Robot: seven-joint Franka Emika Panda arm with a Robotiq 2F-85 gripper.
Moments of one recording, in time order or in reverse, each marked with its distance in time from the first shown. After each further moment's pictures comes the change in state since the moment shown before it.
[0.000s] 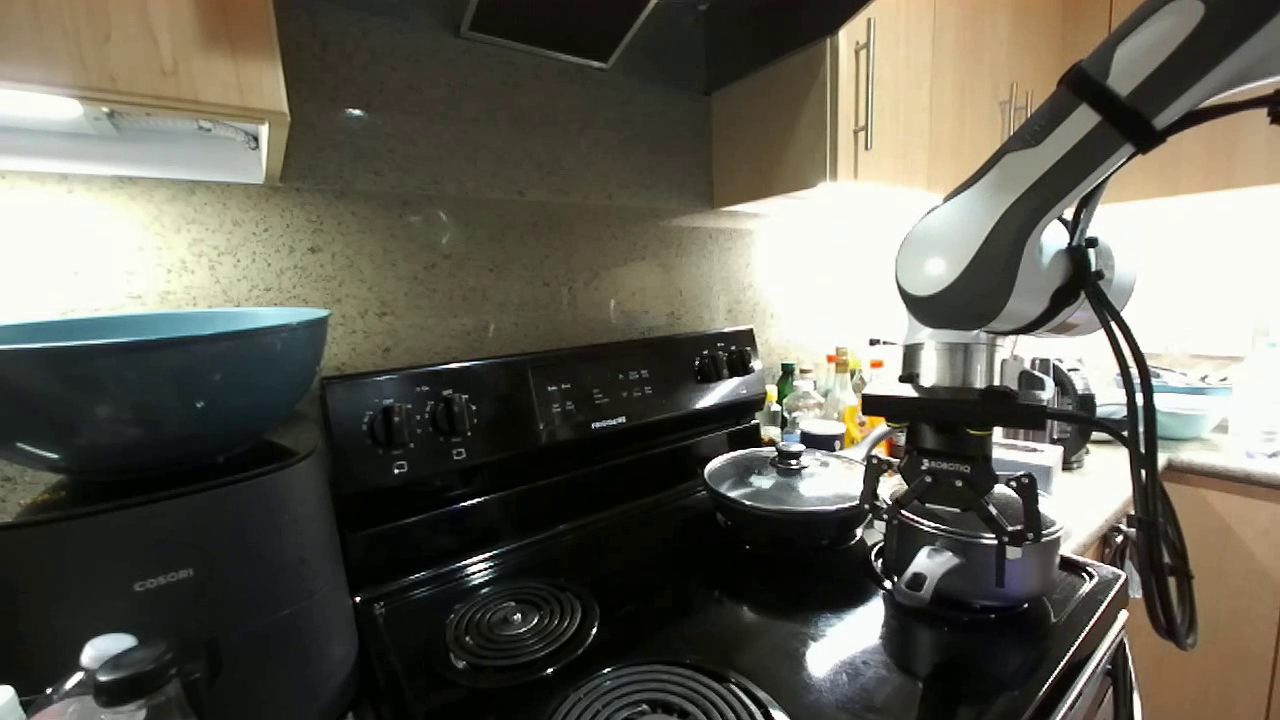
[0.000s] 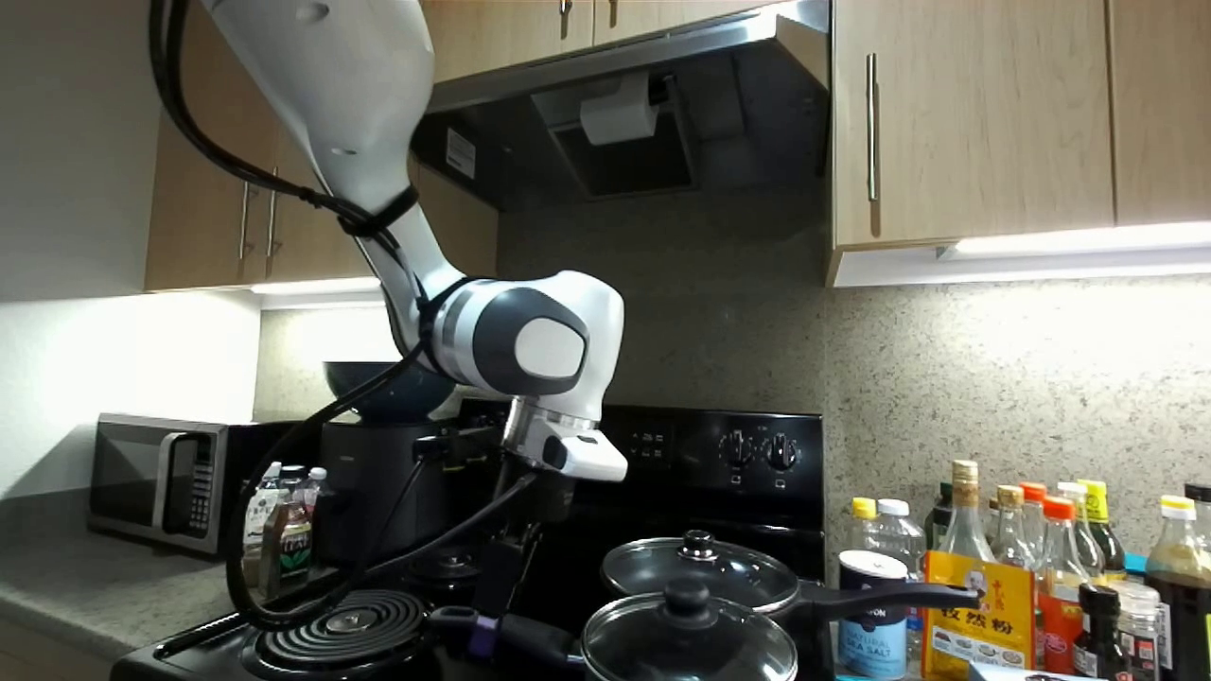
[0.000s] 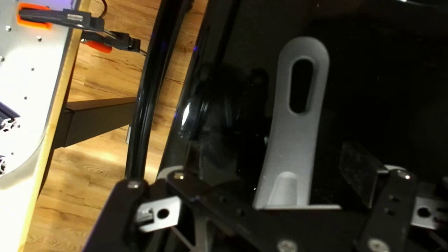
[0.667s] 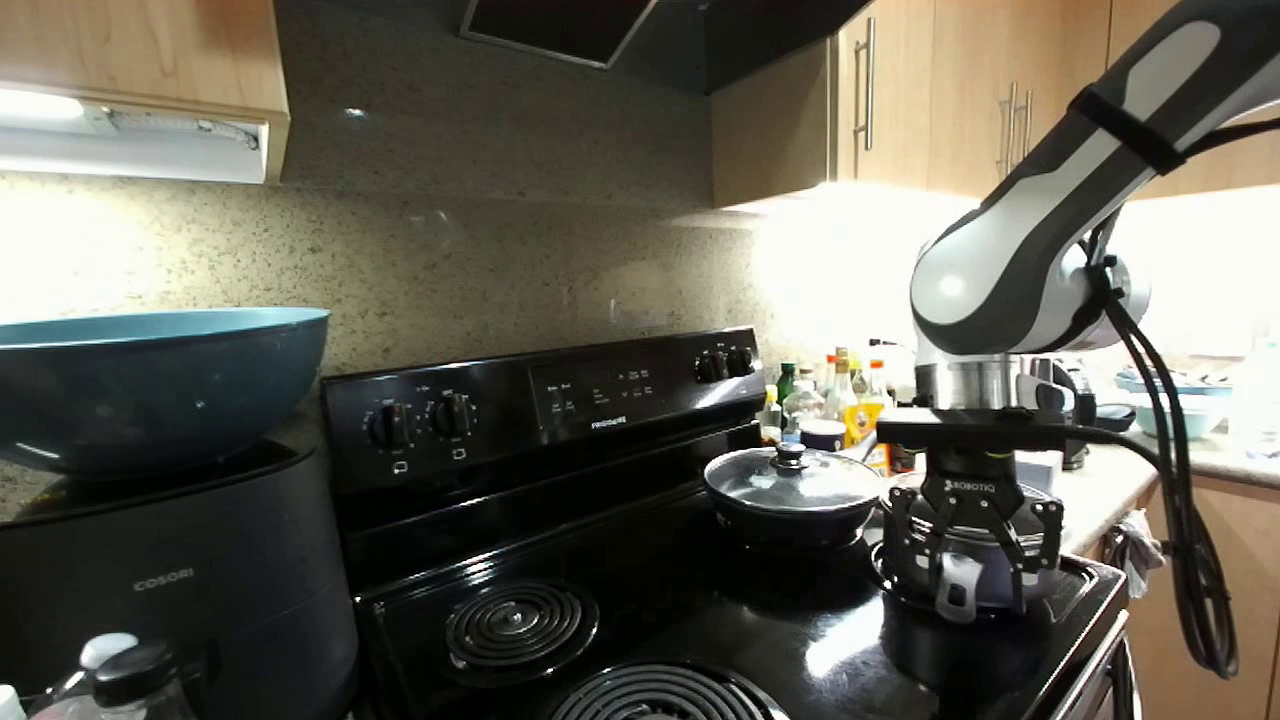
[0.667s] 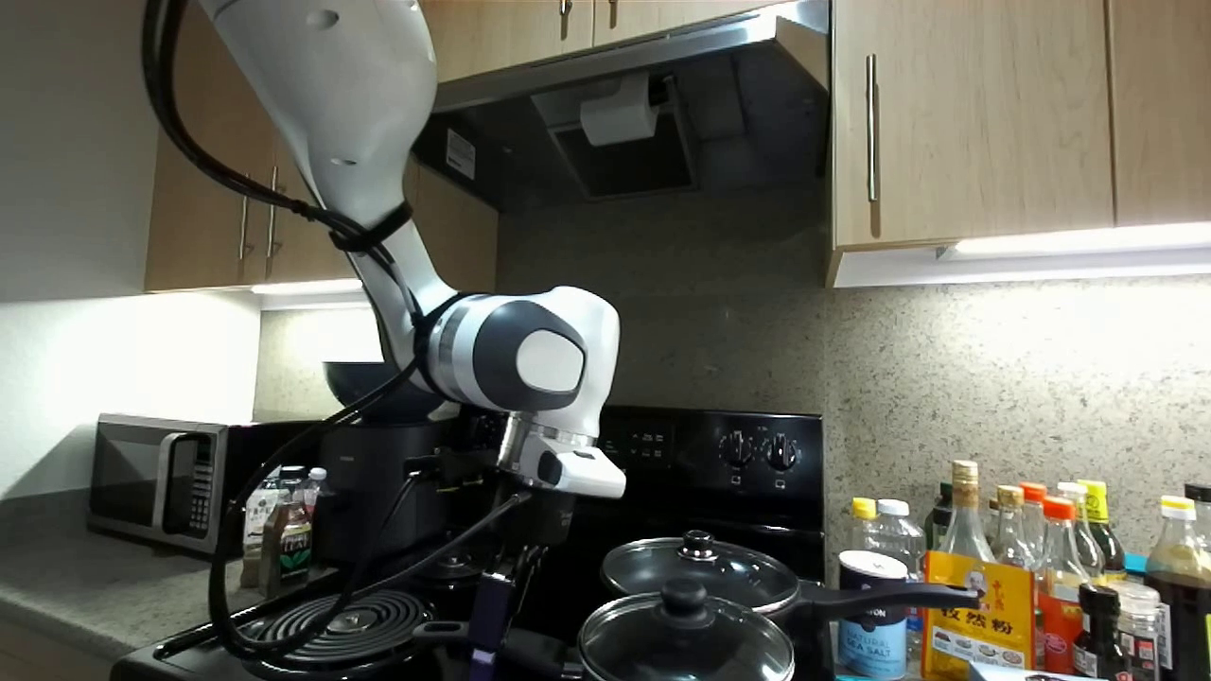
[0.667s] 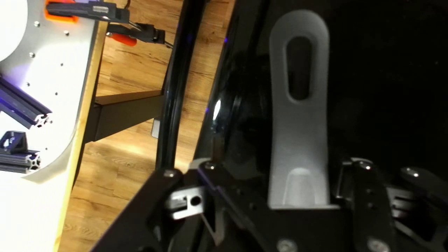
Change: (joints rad) arm -0.004 0.002 -0.008 -0.038 -0.085 -0.008 0.073
